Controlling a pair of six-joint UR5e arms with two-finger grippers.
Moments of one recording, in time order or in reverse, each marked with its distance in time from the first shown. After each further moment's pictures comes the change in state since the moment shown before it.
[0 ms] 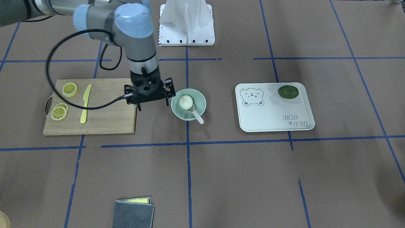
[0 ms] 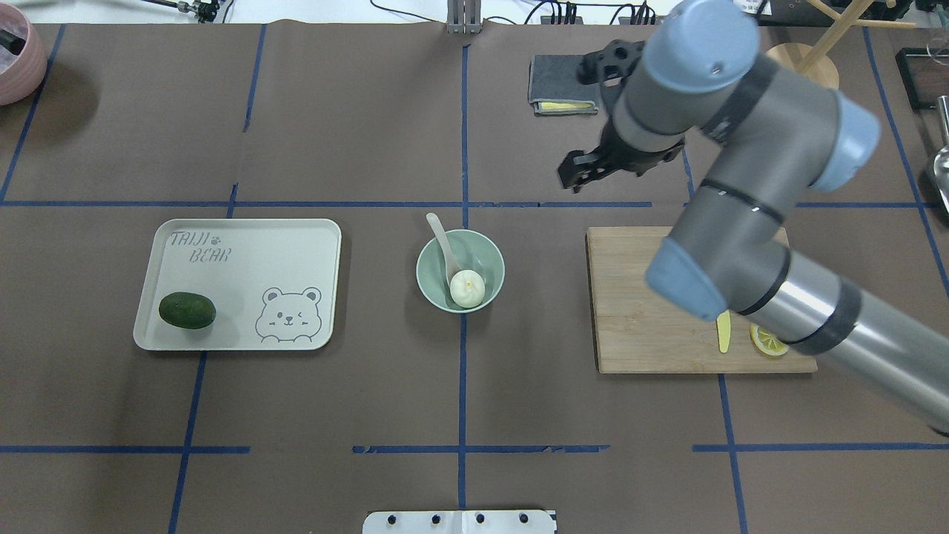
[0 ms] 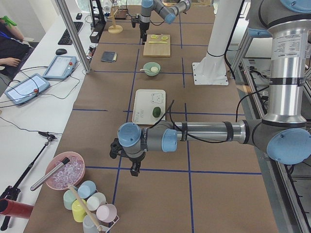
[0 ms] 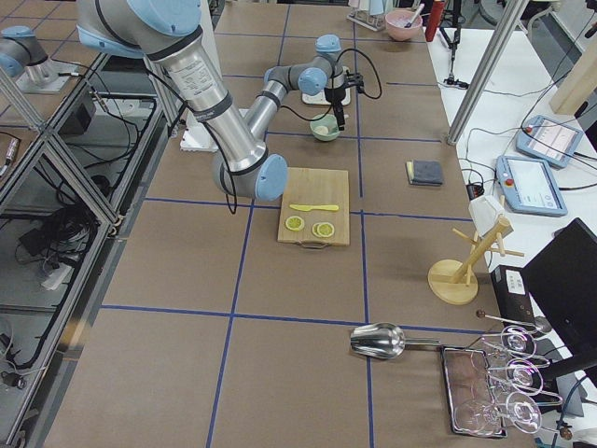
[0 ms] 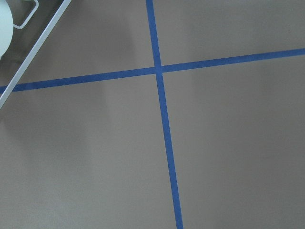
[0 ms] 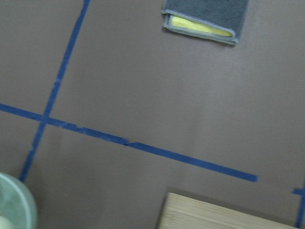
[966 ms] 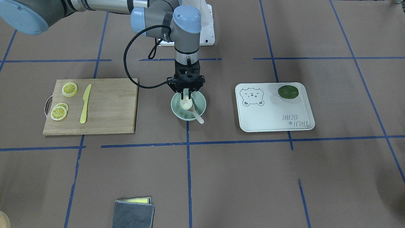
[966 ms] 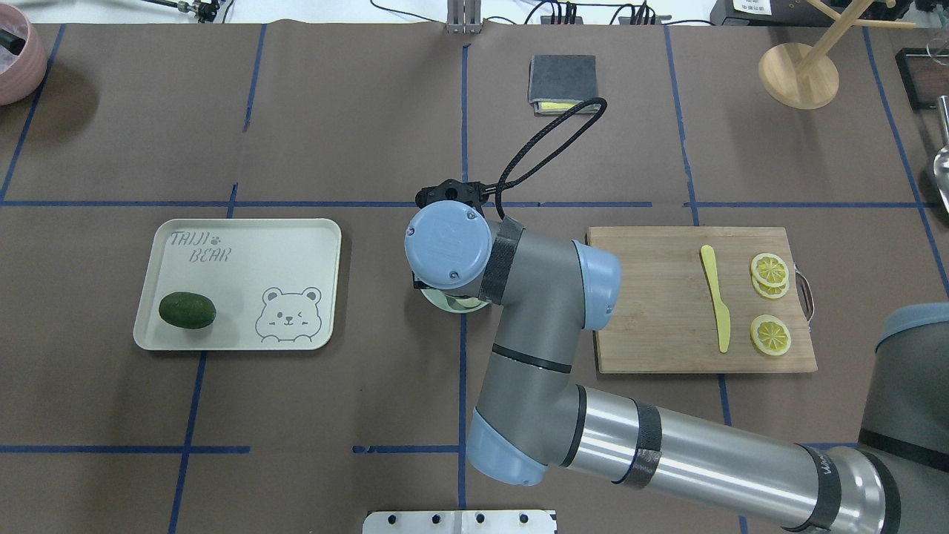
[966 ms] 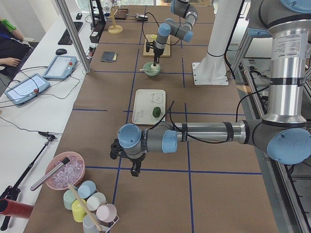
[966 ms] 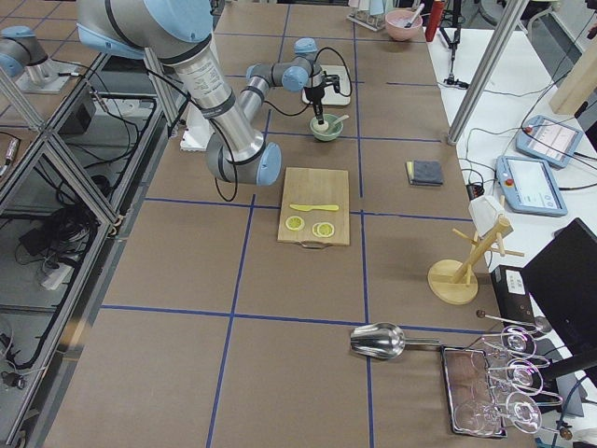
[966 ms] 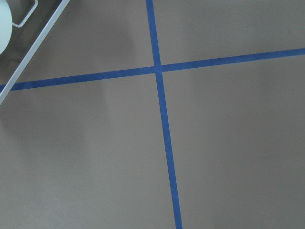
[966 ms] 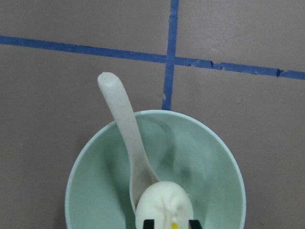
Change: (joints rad) left arm -0.001 0.003 0.013 -0.005 -0.019 0.000; right arm -0.419 0.274 -0.215 -0.004 -0.377 0.513
